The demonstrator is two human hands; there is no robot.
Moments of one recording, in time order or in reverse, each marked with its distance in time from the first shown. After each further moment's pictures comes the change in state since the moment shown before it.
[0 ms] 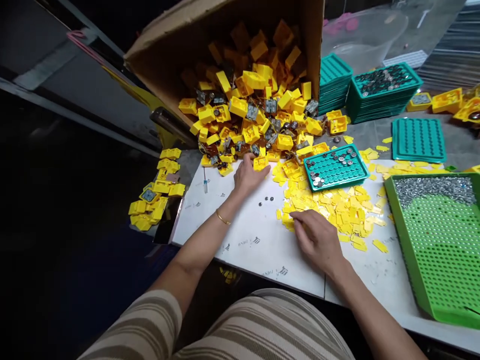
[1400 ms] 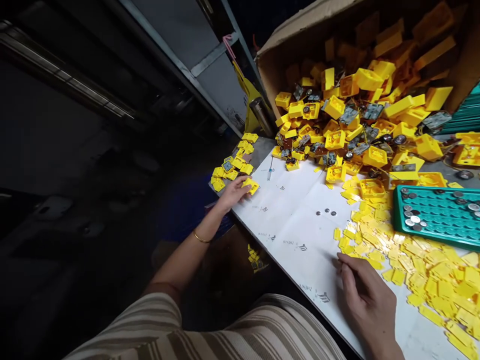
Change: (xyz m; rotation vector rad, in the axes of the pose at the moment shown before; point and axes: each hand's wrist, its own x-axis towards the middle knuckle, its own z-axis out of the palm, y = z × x) left_hand -0.076 -0.067 -0.210 -0.027 0.251 -0.297; right_hand -0.040 0.012 0.026 0.097 -0.117 0.117
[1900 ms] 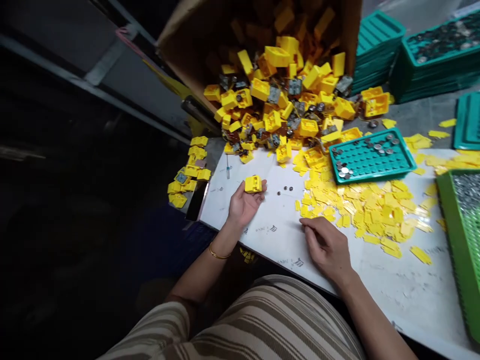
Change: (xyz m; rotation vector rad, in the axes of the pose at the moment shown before) left_hand -0.057 0.010 0.139 -0.595 -0.422 -0.148; right_hand 0.008 -0.012 0.000 0.079 0.094 -0.068
